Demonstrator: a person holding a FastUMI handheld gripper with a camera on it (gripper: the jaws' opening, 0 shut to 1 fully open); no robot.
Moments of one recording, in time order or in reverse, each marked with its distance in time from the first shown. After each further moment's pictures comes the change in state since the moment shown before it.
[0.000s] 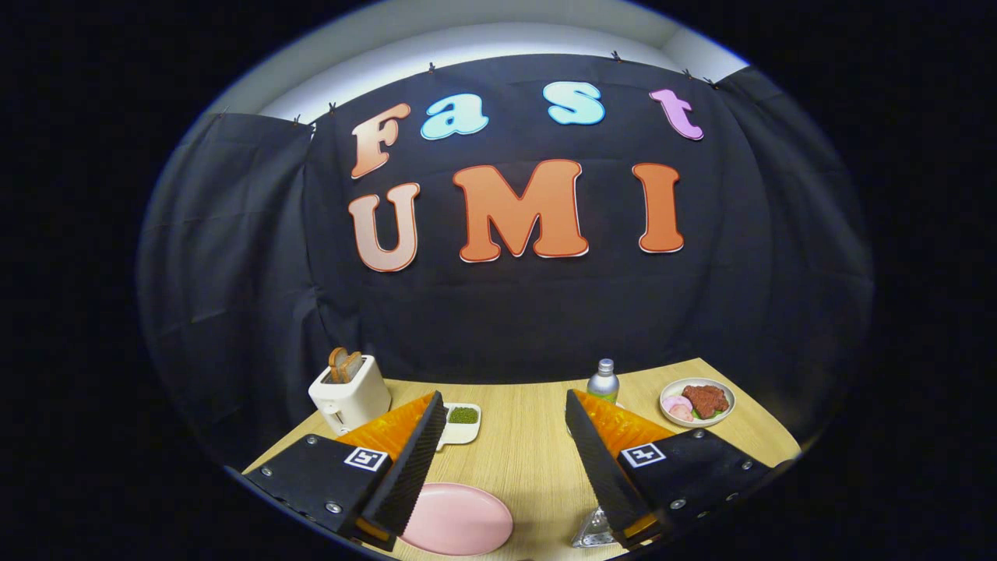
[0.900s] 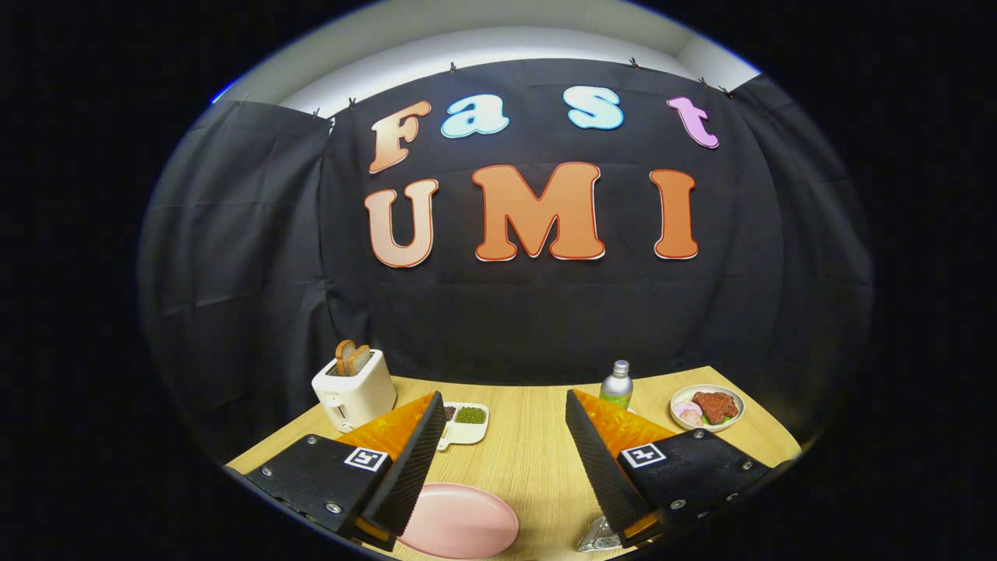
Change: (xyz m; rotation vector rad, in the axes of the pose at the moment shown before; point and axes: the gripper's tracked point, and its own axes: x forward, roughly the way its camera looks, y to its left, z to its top) arm 0.006 0.013 -0.013 -0.042 -0.018 0.022
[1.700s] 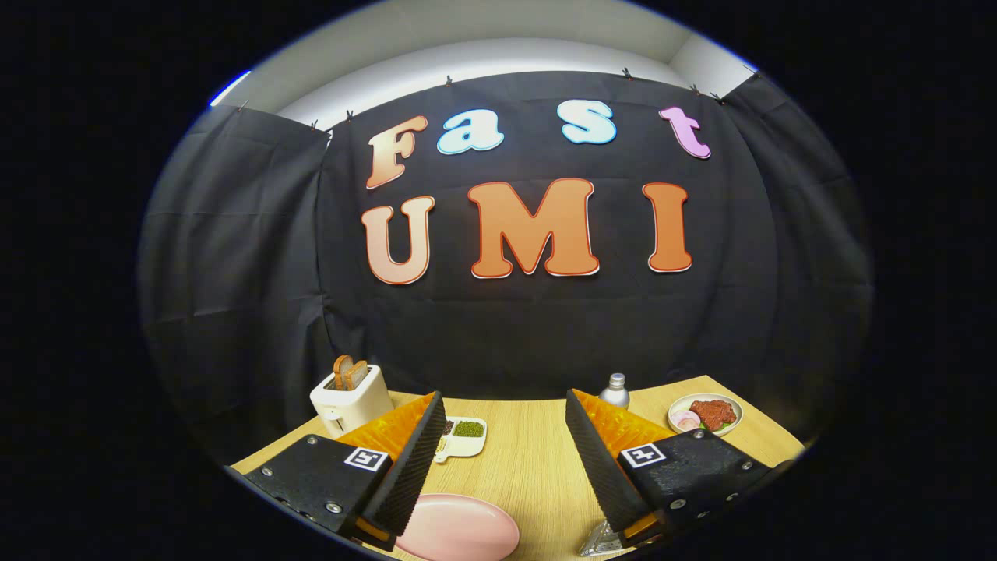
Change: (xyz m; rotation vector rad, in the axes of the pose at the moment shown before) arm -0.006 -0.004 0.020 0.017 -0.084 -0.021
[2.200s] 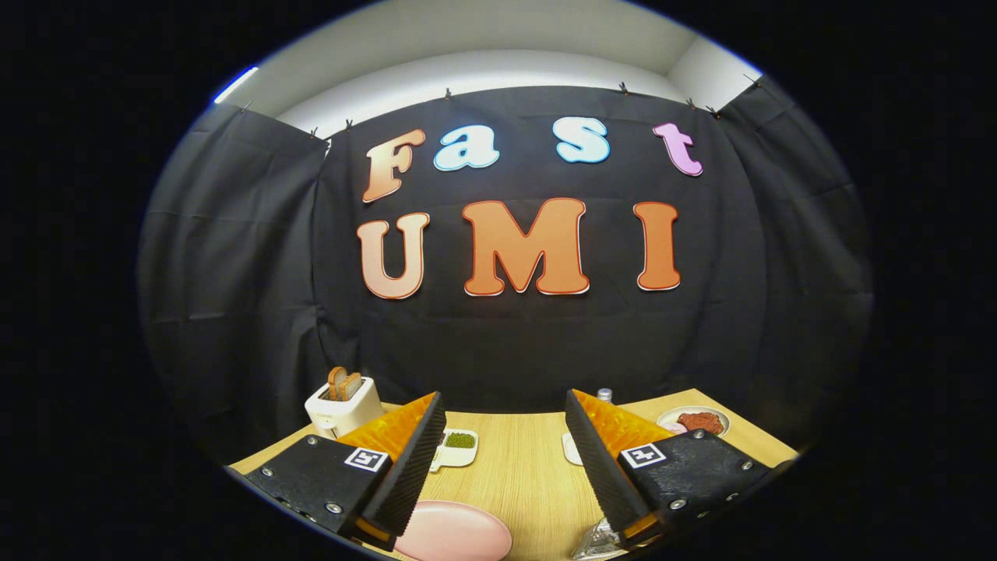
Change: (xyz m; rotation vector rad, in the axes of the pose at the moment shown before) arm -0.005 0.004 0.008 -0.024 -0.057 -0.025
